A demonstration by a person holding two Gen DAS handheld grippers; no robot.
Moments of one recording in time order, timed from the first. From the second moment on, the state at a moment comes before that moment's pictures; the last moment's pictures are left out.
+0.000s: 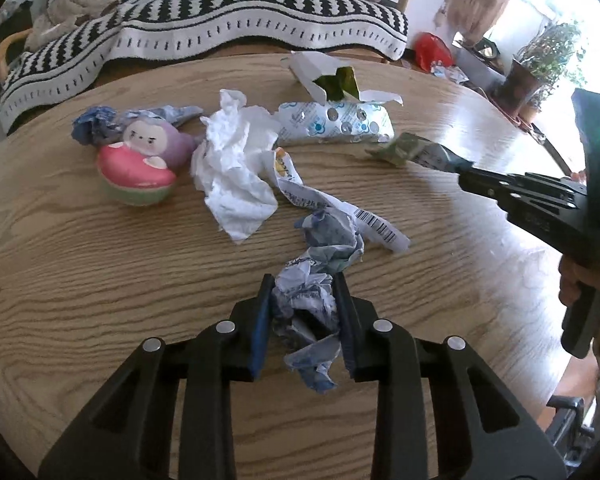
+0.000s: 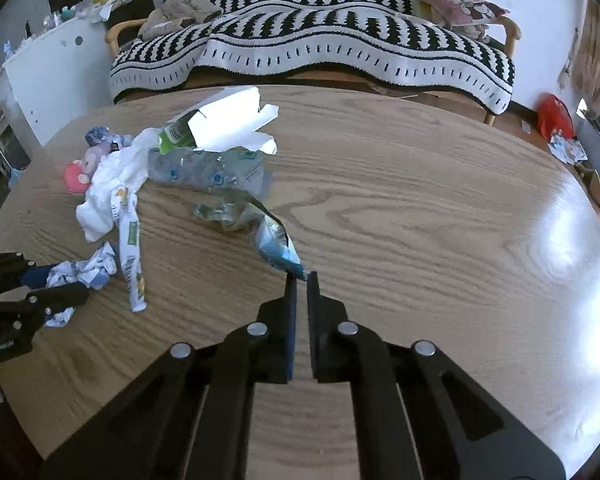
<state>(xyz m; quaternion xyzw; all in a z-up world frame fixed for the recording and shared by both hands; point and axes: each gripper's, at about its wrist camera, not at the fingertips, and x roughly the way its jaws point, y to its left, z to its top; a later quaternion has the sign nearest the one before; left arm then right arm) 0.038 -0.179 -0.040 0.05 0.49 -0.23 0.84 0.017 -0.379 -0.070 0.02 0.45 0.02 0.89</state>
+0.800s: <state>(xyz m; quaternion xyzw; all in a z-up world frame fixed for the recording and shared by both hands) 0.032 -0.142 -0.031 0.01 0.50 -0.19 0.85 0.053 -0.366 -0.079 0.03 0.47 0.04 0.88</state>
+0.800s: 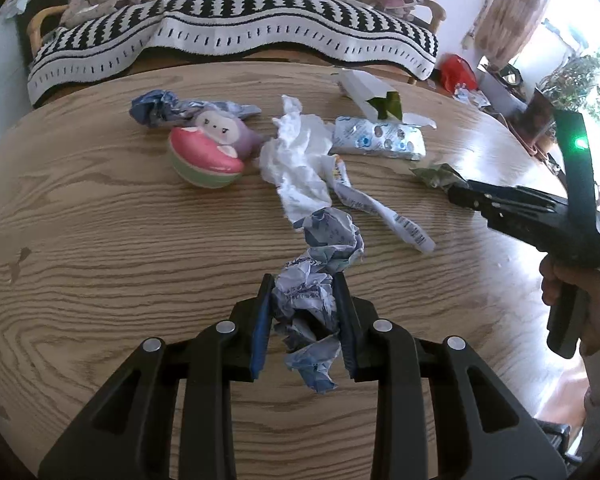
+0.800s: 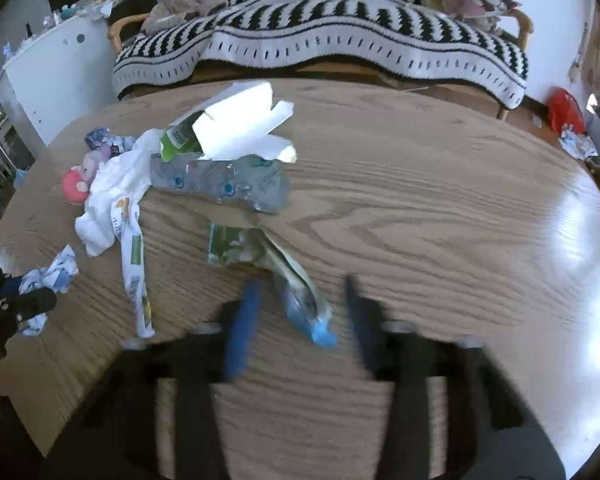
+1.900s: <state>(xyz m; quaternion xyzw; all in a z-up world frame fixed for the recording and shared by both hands) -0.272 -0.317 -0.044 0.10 0.50 -0.47 0.72 -0.410 -0.455 -0.087 0.32 0.39 -0.18 0.85</state>
